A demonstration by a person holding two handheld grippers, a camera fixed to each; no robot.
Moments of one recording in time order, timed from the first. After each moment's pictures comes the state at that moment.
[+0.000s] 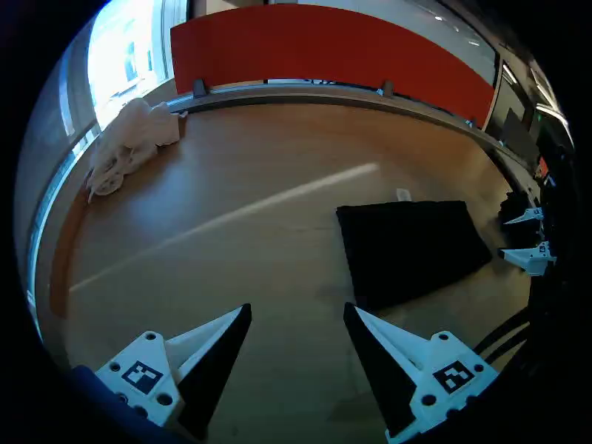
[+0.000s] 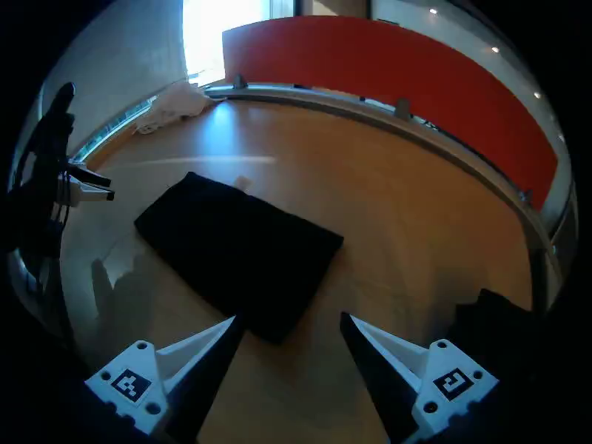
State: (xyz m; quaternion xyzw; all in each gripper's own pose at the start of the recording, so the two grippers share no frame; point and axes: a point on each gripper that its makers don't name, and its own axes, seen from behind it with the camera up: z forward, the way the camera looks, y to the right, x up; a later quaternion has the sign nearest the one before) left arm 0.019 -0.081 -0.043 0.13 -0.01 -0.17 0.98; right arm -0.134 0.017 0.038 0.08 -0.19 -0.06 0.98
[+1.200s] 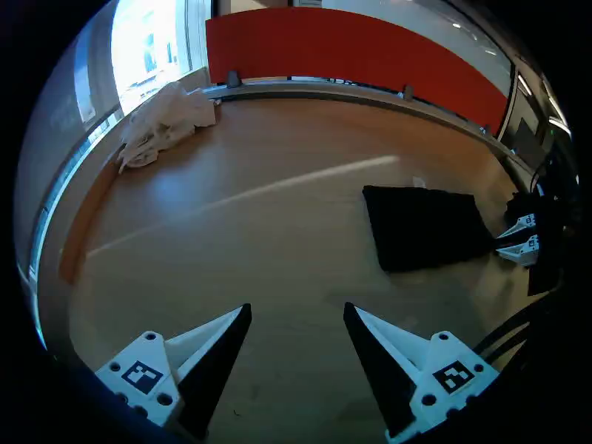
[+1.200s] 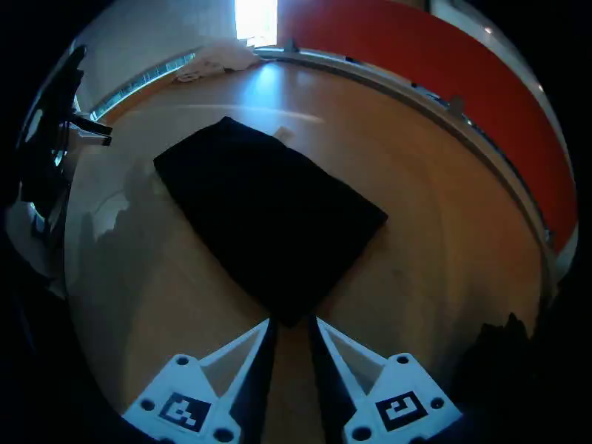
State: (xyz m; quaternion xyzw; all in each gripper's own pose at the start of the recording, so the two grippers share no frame) left arm -0.033 -0.087 -0.093 0.17 -0.01 -0.20 0.97; right arm -0.162 0.025 0.041 0.15 -0.25 -0.14 0.95
